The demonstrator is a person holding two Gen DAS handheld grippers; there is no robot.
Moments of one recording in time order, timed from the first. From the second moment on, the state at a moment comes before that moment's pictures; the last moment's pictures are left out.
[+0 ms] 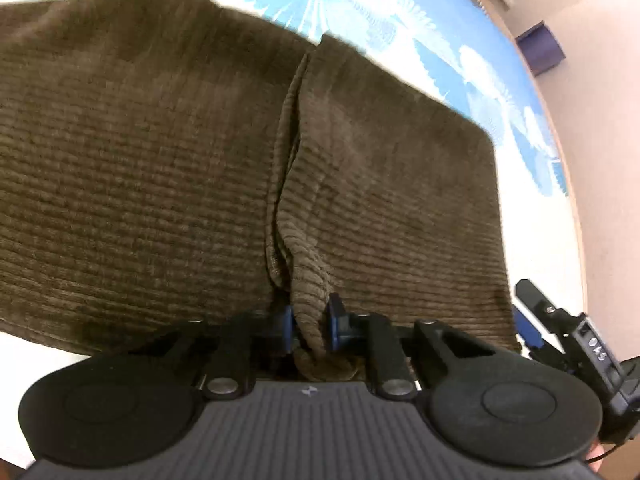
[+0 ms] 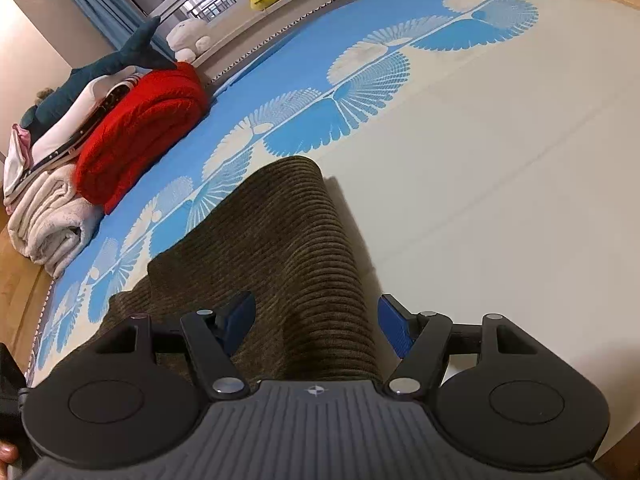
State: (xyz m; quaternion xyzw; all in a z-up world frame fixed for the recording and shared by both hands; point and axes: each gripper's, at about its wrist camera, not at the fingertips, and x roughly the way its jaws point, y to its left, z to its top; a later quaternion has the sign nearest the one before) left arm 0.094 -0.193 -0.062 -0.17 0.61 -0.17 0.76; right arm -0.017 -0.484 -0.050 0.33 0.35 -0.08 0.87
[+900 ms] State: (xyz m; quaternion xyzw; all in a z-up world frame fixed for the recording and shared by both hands) left arm 0.102 -0.084 -0.069 -0.18 0.56 -0.17 0.79; right arm 0.020 -0.436 -0.049 0.30 0.39 -0.04 0.87
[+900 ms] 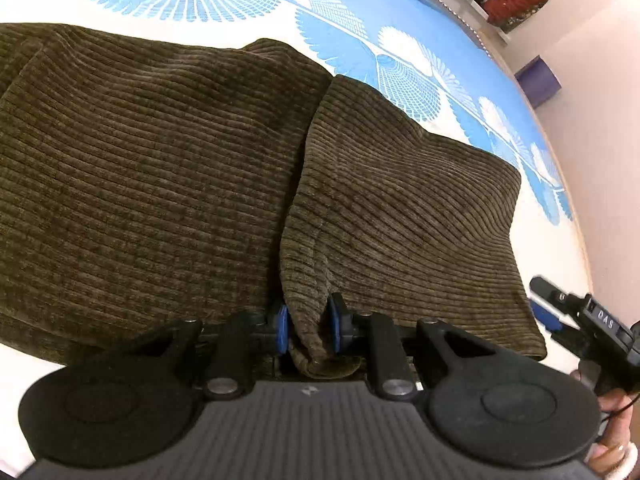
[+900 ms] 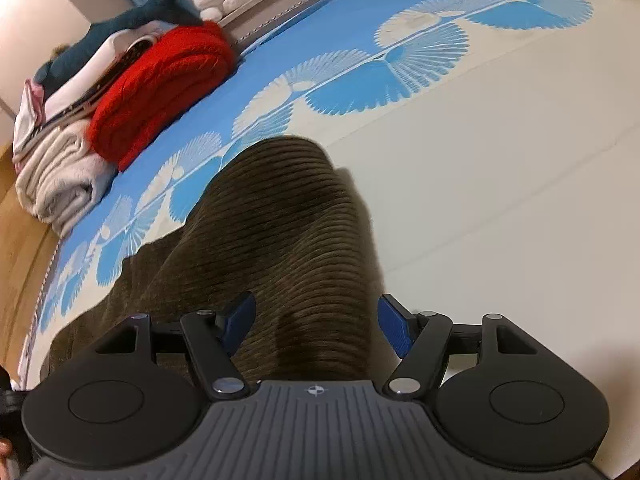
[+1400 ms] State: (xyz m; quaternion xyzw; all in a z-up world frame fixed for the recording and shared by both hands) left arm 0.223 -0.079 -0.091 -0.25 0.55 -0.20 0.77; right arm 0.032 -0.428 -0.044 0.27 0.37 -0.06 0.89
